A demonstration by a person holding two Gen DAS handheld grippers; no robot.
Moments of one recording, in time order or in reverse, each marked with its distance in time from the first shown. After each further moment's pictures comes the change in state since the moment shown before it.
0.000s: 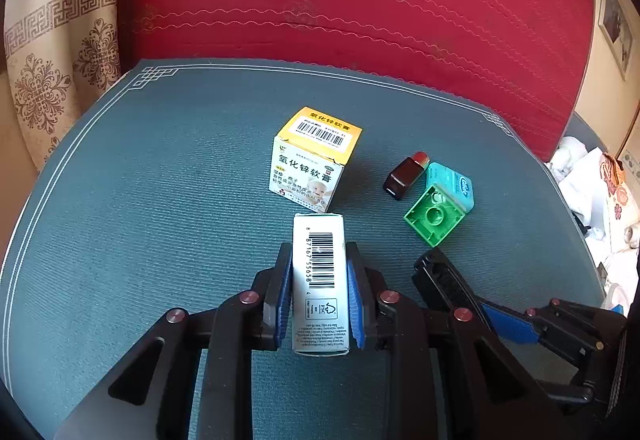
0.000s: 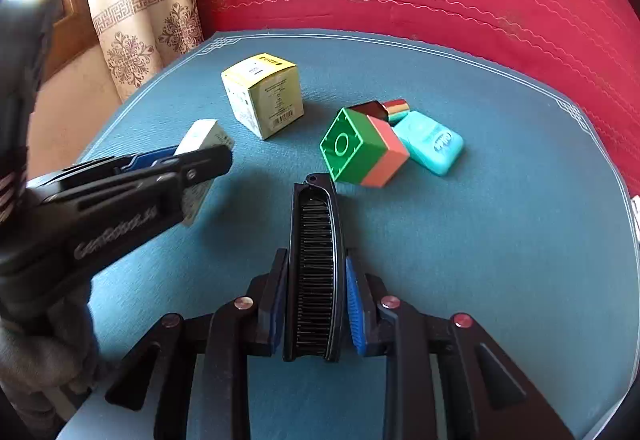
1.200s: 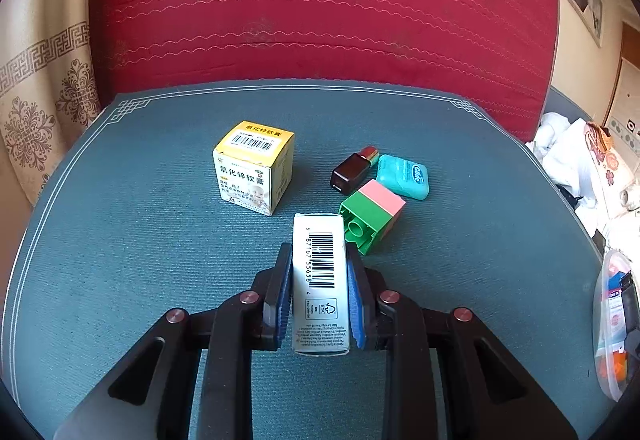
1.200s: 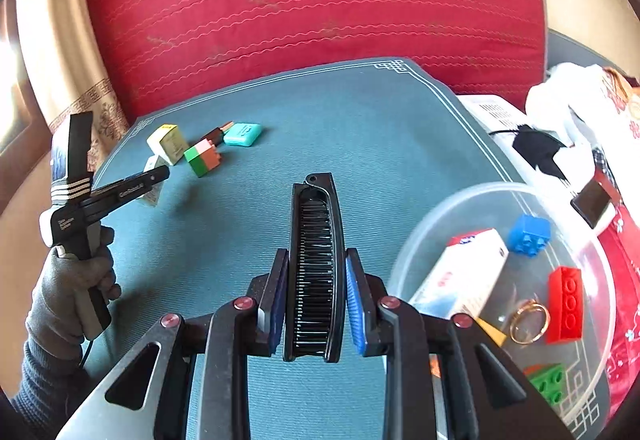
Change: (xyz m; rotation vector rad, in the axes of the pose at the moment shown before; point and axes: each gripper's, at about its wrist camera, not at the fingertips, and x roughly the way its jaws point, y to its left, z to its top) left arm -0.014 -0.038 -0.010 0.125 -0.054 -0.022; right arm -0.162 -0.077 -0.110 0.362 -0.160 -0.197
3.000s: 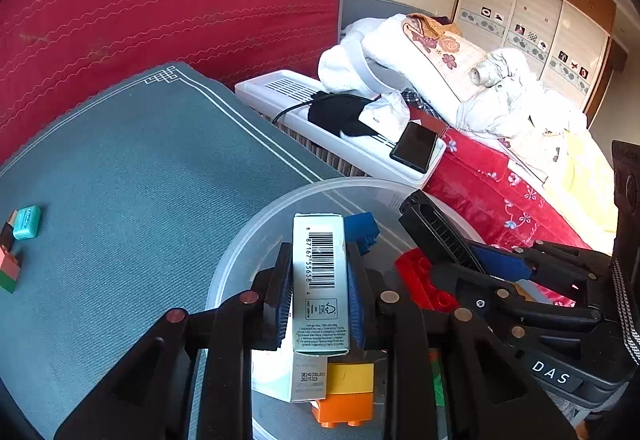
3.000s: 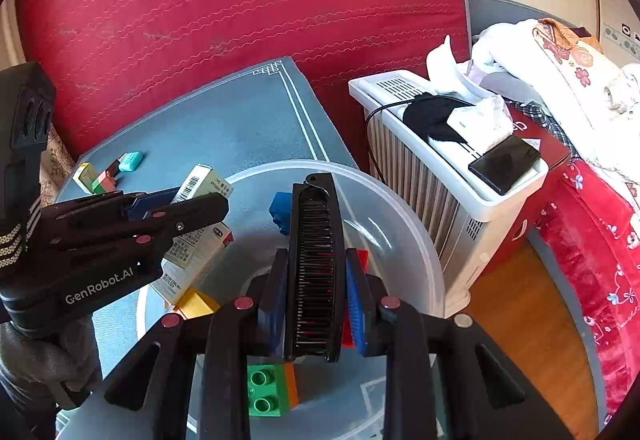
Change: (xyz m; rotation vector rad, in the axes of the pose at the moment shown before) left arm -0.042 -0.330 -0.036 0.413 0.172 -0.463; right arm -0.038 -0.179 -0.012 0.132 0.009 -0.085
